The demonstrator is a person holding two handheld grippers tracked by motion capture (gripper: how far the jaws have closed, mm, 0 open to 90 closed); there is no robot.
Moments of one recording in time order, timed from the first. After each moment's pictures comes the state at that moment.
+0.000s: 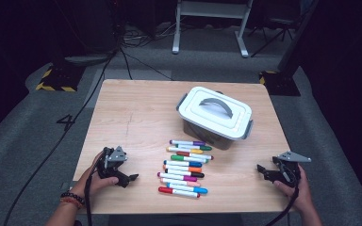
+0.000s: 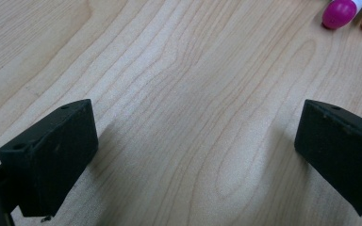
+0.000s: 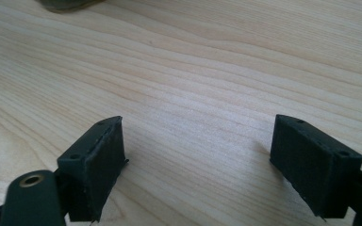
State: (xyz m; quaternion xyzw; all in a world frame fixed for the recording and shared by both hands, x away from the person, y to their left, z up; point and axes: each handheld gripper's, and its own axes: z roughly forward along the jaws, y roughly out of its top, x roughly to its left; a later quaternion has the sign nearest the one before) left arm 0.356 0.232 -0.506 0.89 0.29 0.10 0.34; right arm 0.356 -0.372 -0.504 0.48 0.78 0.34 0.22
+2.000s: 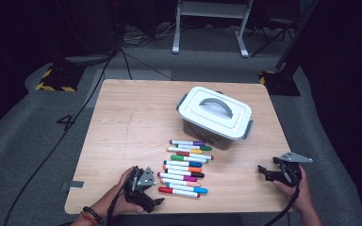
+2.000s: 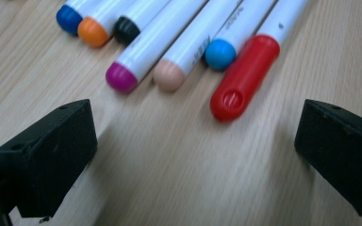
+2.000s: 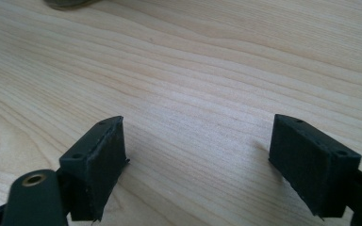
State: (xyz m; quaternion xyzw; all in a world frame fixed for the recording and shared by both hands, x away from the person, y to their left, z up) left arm 0.300 0.138 -0.506 0.91 0.22 0.07 0.35; right arm 0.354 -0.376 -0.504 0.47 0.78 0.35 0.21
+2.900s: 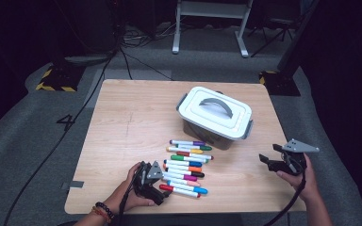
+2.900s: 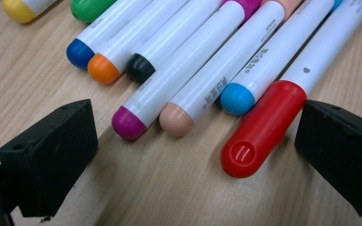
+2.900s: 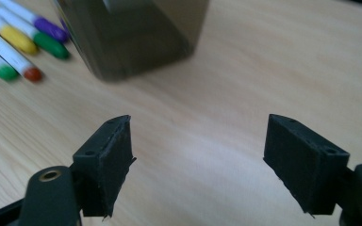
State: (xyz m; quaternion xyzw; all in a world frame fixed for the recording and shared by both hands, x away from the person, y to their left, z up) left arm 0.318 0.117 -0.505 0.90 0.25 0.09 0.34; right arm 0.368 -0.363 -0.441 0.40 0.80 0.38 0.24
